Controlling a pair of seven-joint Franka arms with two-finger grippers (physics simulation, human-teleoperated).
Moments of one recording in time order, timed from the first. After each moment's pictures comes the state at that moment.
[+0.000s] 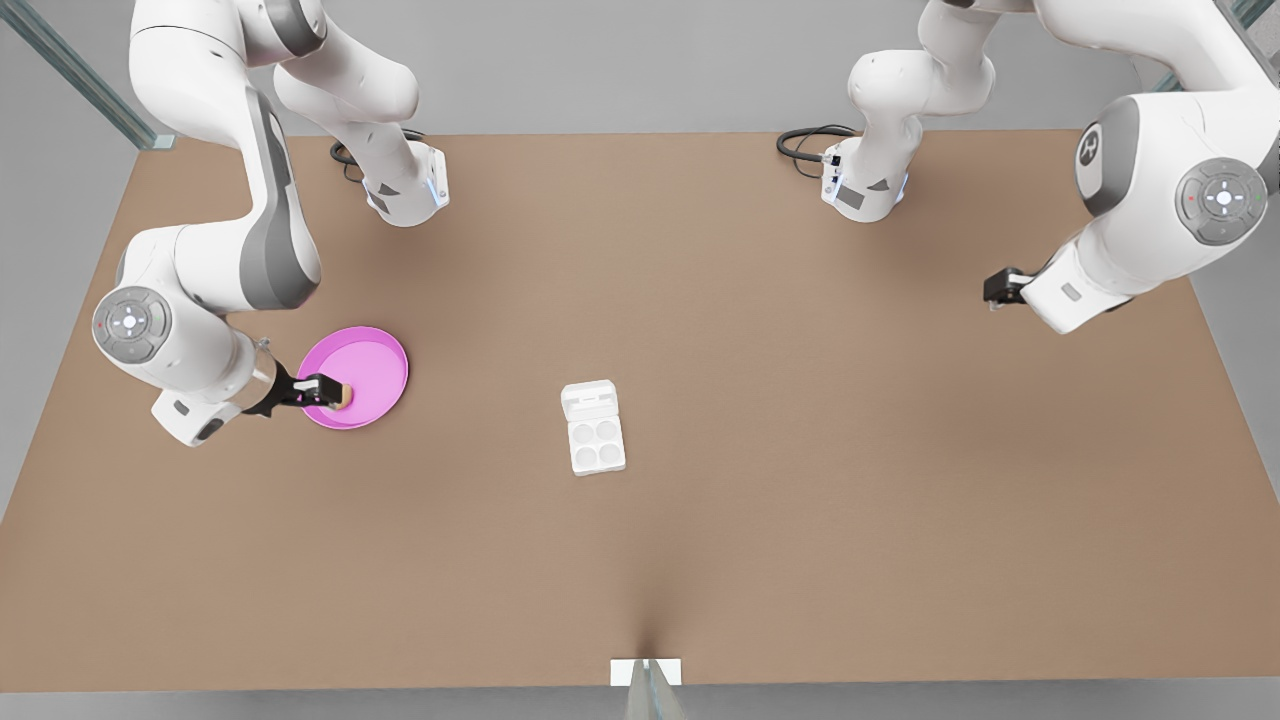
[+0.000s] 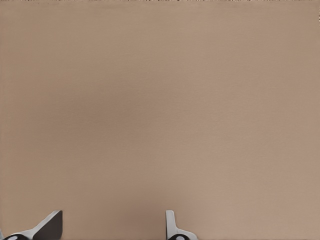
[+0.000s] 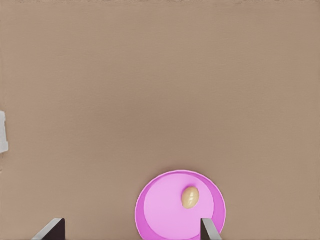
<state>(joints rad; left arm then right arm) -0.05 0.10 -0.02 -1.45 0.11 1.34 0.11 -0.12 0.30 0.25 -1.45 -0.10 1.66 0.03</state>
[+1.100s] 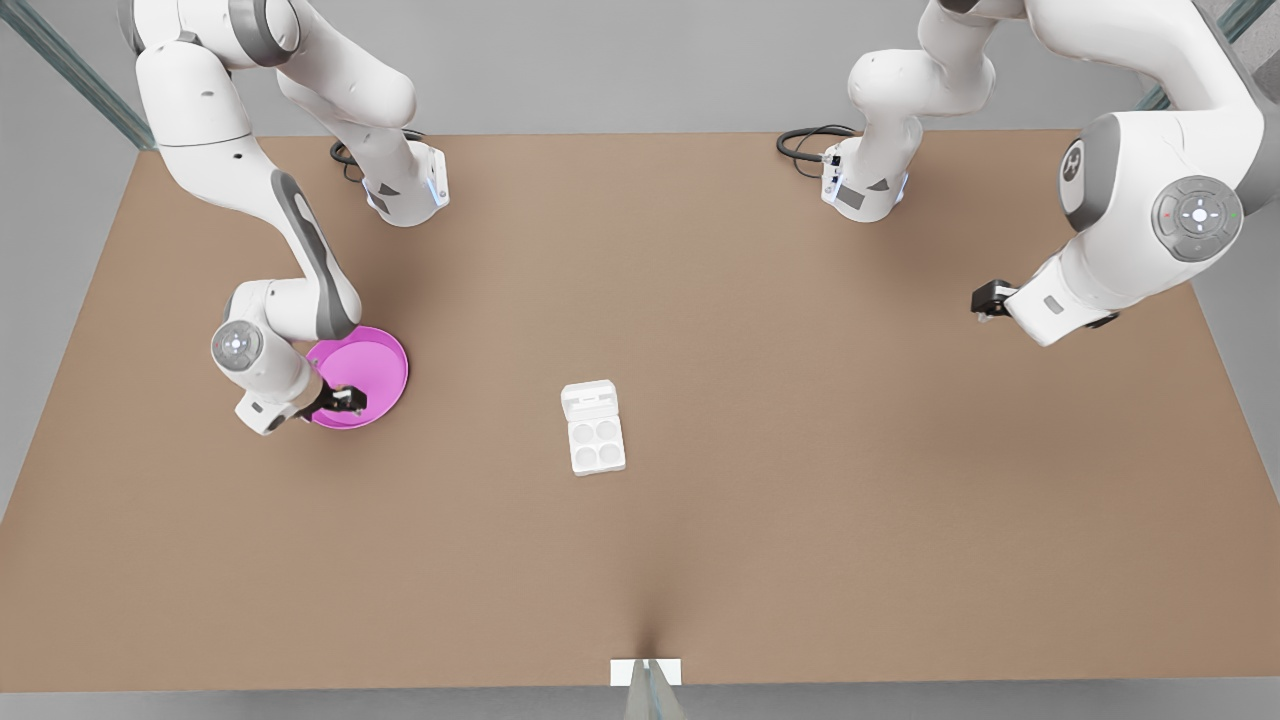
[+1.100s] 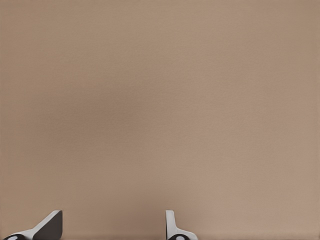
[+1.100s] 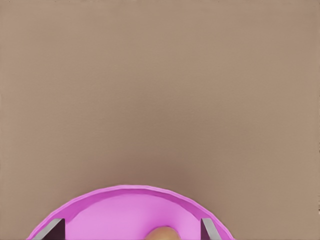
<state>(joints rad) -0.07 0.13 -0.02 -1.45 0.11 1.37 0.13 -0.32 0.32 0.26 -2.22 -0.20 2.52 -0.04</state>
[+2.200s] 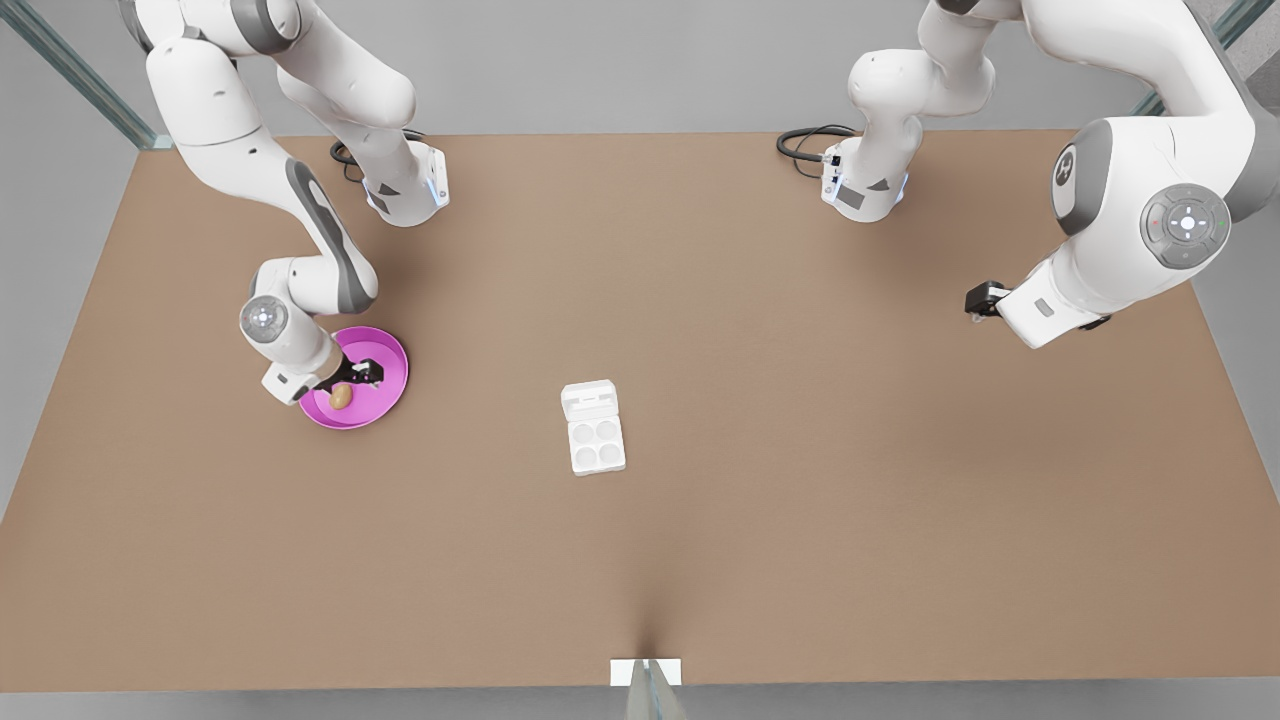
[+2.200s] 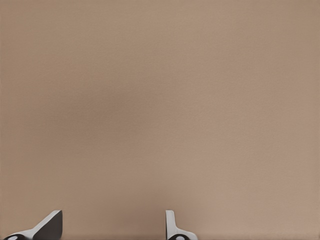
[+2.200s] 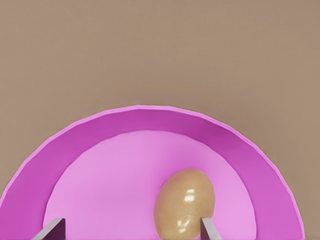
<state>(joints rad) -0.08 0.14 -0.02 -1.45 0.11 1.37 0.13 -0.34 0.28 0.26 -2.43 -0.20 2.65 -0.03</state>
